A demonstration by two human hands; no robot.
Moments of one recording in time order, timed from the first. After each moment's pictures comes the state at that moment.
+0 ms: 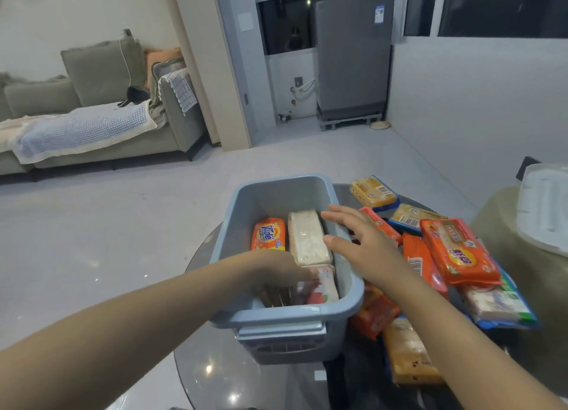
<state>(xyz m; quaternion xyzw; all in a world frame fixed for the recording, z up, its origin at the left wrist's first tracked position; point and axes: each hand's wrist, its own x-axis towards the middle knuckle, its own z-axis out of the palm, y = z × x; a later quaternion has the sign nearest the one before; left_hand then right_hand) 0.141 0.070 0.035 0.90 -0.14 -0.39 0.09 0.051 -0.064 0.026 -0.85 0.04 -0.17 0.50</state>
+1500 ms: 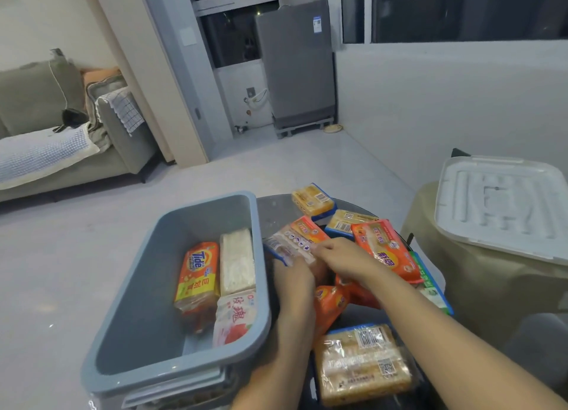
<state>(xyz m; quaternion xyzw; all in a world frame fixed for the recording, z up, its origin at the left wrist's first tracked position) 0.088 -0.075 -0.035 0.71 0.09 -0.14 0.68 0.062 -0.166 -0.015 -0.85 0.21 0.00 0.48</state>
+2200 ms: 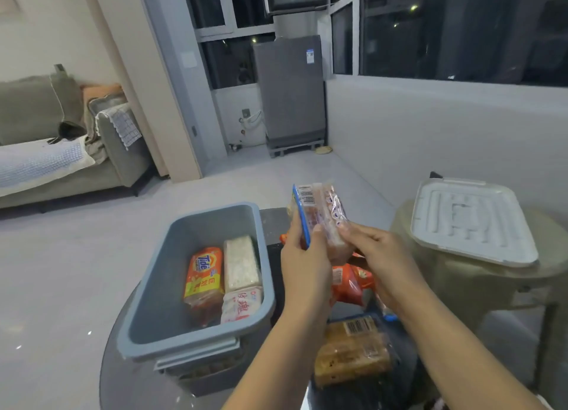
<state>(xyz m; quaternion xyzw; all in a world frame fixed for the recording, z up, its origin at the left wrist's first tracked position) 0.011 -0.043 0.058 0.61 -0.15 -0.12 0.76 -0.027 -0.142 0.036 -0.63 0.13 -0.27 0.72</state>
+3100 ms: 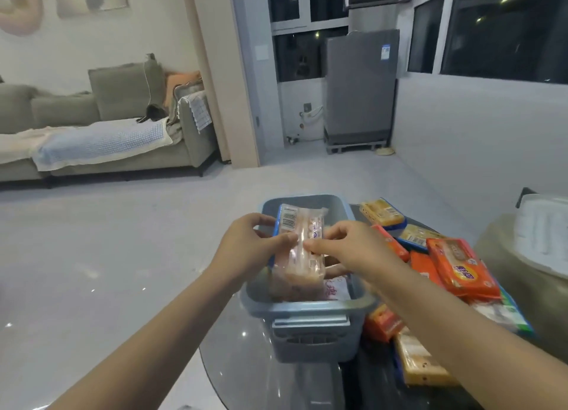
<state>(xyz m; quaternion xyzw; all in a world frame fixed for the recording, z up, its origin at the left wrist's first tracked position) 0.106 0.148 0.097 0.84 -0.13 -0.07 0.51 0.047 -0.010 0.079 -0.74 0.14 -0.05 0.66</state>
